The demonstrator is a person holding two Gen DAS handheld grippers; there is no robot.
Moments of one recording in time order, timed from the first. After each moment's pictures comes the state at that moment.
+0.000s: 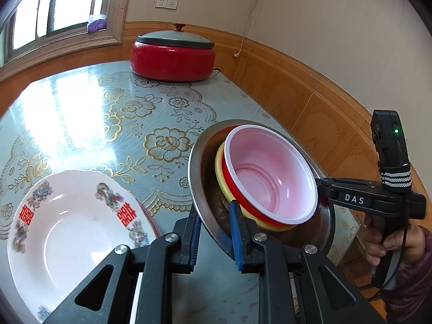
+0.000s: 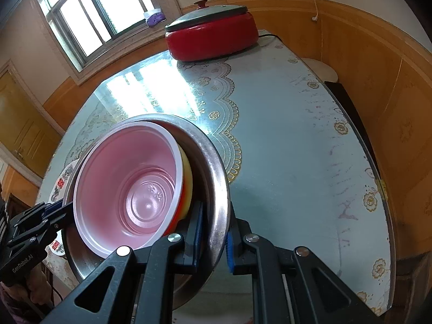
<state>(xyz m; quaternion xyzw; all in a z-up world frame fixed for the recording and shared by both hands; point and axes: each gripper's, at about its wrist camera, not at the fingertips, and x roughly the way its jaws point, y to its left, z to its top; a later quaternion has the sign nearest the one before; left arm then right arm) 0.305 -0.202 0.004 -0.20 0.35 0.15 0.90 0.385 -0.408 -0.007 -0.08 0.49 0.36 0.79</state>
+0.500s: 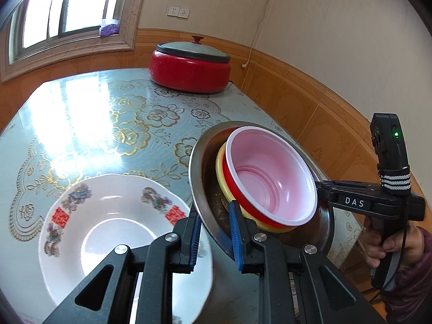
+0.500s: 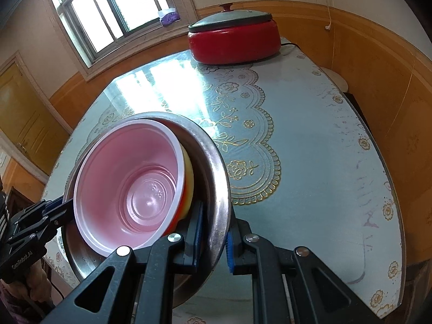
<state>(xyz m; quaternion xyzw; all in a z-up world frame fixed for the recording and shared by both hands) 0.260 -0.166 0.016 -0.21 0.33 0.17 0.91 0.358 -0.356 0.007 -0.10 0.47 0.38 0.79</state>
